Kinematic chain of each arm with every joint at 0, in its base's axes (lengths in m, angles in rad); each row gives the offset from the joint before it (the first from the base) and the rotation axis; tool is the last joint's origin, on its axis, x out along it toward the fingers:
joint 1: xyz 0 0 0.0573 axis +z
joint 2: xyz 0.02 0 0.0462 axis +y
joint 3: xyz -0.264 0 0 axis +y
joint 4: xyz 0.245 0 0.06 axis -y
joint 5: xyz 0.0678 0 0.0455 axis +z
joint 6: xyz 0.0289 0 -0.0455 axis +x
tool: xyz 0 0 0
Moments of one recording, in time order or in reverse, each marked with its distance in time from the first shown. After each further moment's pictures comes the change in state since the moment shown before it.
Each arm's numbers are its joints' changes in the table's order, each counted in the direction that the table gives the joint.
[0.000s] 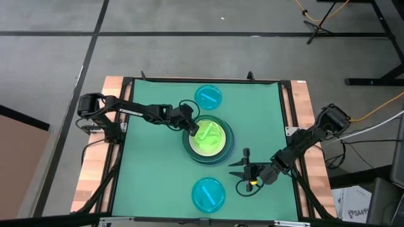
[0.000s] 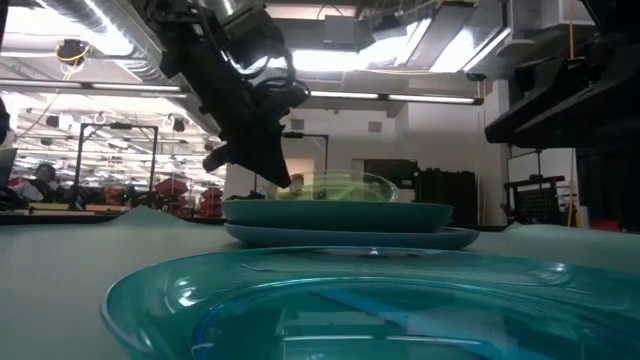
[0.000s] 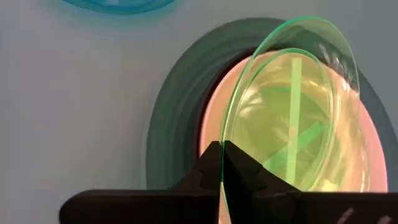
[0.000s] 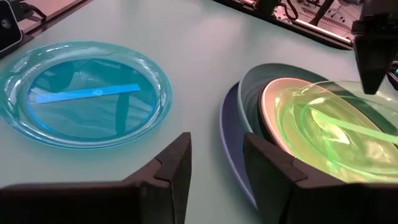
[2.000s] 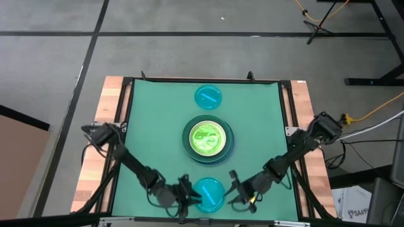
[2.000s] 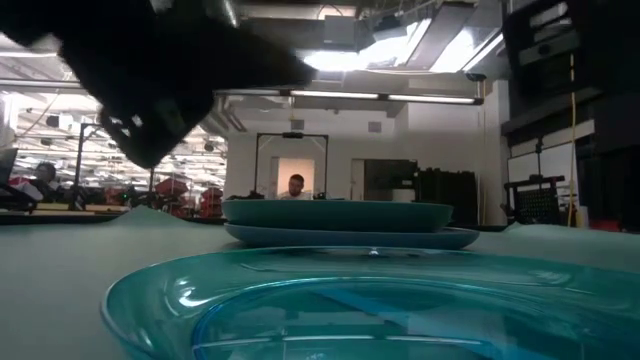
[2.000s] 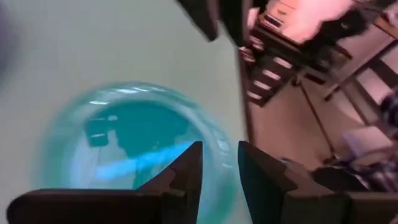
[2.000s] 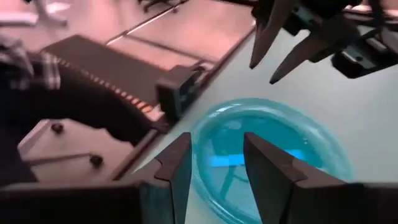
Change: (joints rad) left arm -0.854 0.394 -0.135 0.694 0.383 -0.001; right arm 0.014 0.171 -0.215 0.080 0.488 0.045
